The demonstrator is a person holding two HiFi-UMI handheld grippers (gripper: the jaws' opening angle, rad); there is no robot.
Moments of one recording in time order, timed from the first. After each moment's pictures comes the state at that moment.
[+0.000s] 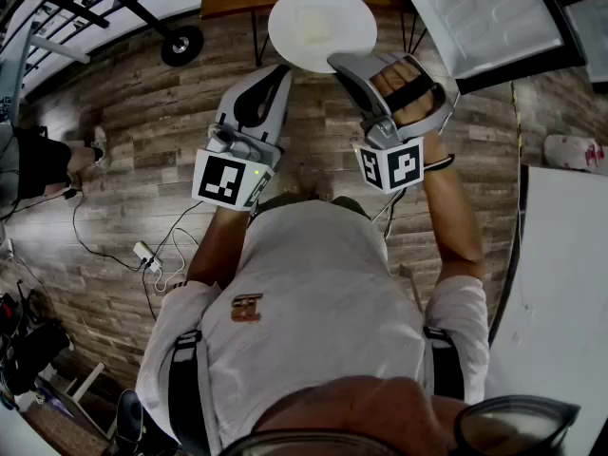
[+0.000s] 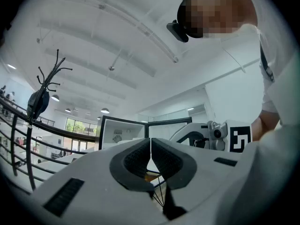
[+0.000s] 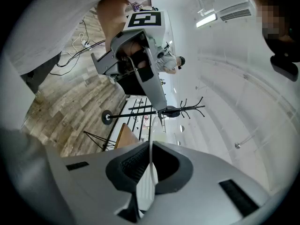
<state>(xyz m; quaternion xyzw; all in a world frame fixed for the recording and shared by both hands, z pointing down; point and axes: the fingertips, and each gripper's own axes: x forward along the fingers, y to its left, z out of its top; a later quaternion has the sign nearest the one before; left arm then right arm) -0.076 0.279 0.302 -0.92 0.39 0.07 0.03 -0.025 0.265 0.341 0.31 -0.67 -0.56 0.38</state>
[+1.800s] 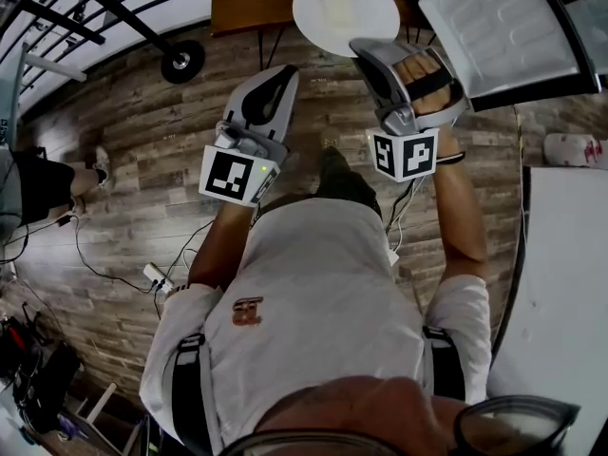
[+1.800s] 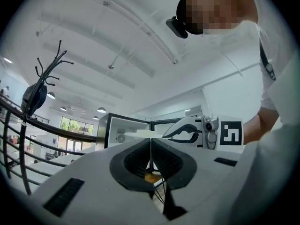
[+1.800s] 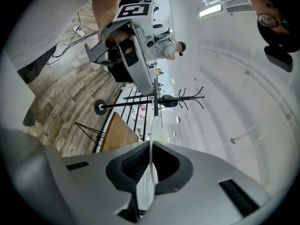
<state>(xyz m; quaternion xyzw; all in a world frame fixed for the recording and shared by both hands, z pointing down) -0.155 0.186 0.322 -0.93 0.36 0.08 0.02 -0.081 0.157 0.339 0.35 -0.64 -0.55 0.41</state>
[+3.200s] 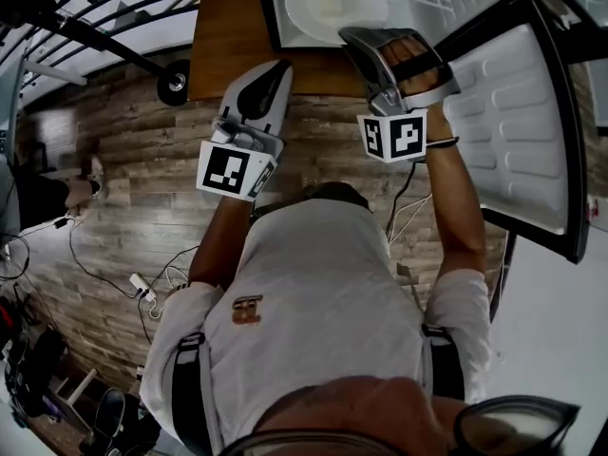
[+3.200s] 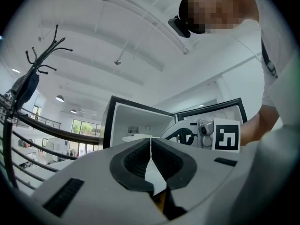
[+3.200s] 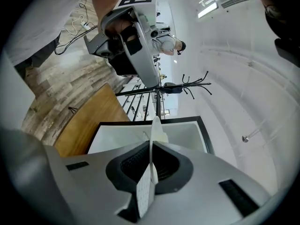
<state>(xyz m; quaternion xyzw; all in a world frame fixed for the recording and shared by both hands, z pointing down) -0.018 -0.133 0.312 -0.90 0.43 0.07 0.03 0.048 -0.186 0.340 0.30 -0.66 -0.56 0.40</state>
